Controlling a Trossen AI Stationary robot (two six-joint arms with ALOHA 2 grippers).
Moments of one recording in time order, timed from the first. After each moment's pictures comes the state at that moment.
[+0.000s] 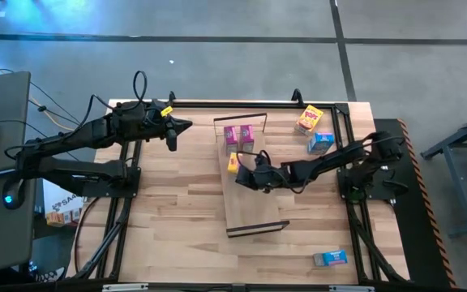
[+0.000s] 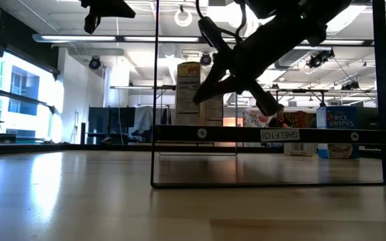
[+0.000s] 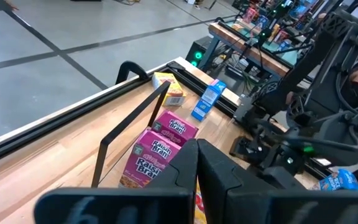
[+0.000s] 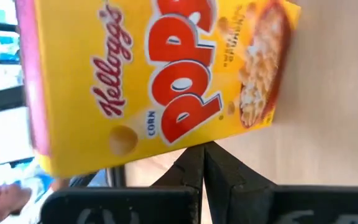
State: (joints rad) left arm 0.27 0.84 0.91 -0.38 -0.12 -0.44; right arm 0.13 1.70 0.92 0.18 0.26 1.67
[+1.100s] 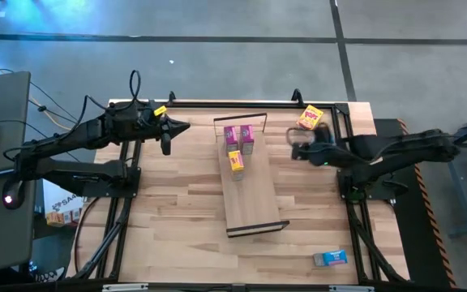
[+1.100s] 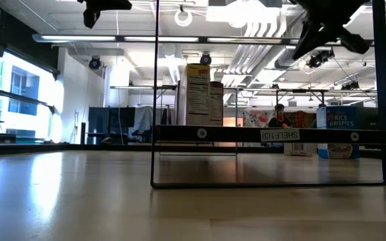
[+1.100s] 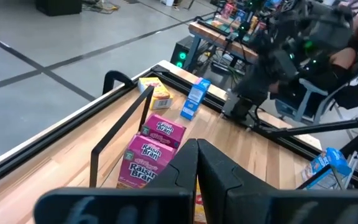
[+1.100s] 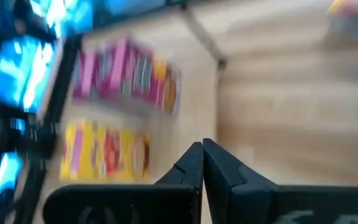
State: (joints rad) left arm 0.27 0.80 0.91 -0.38 -0.05 -0.33; right arm 0.11 0.98 0.92 -0.83 0.57 1.46
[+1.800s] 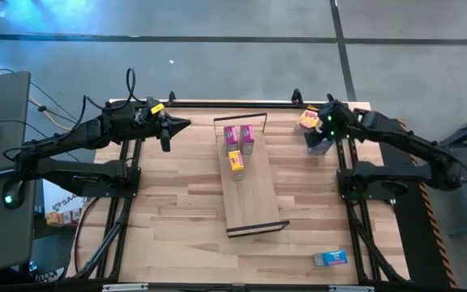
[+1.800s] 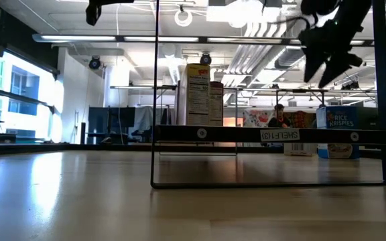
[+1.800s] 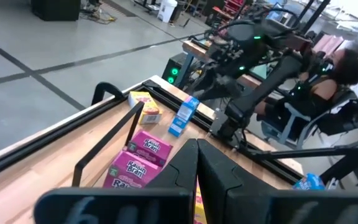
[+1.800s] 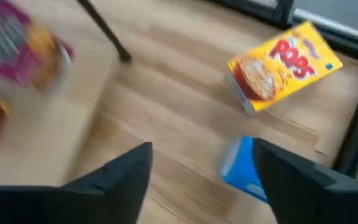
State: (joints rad) left arm 0.27 0.80 0.91 -0.31 -0.05 -0.42; right arm -0.56 0.93 0.92 -0.99 0.14 0.49
